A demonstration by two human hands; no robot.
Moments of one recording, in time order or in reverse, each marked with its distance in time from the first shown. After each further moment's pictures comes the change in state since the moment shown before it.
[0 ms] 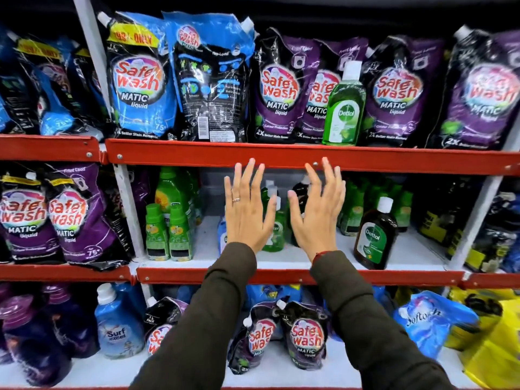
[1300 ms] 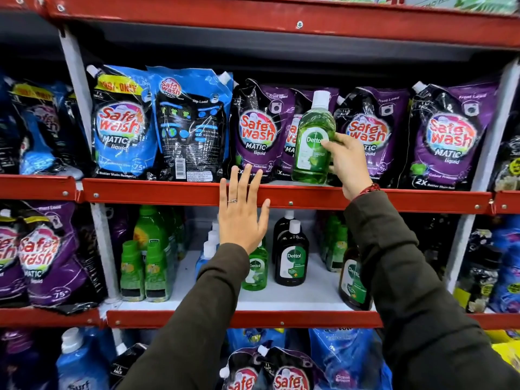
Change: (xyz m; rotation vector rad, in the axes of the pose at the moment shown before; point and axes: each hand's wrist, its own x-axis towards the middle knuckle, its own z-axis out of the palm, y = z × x) left_hand 0.077 0.026 0.018 0.224 0.081 0.065; right_hand 0.188 0.025 -0.085 0.780 -0.153 0.465
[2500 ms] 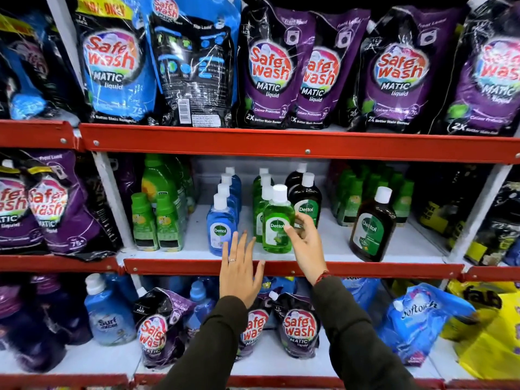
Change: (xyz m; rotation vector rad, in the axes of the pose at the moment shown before) left_hand -0.234 -0.022 0.048 -0.057 -0.556 -0.103; right_hand -0.176 0.214 0.052 -0.004 -0.162 0.166
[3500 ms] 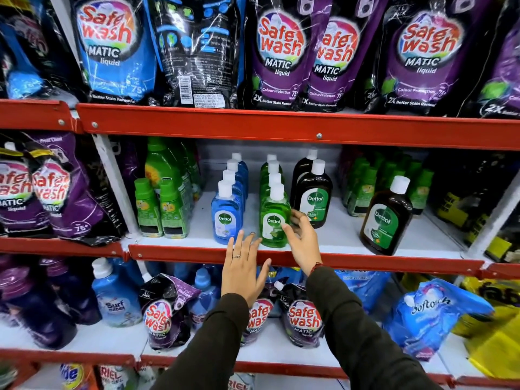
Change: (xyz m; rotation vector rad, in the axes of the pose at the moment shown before) left_hand -0.015 -0.005 0.012 0.008 -0.017 0.005; right_hand 0.016 0.051 0.016 -0.034 -0.048 0.060
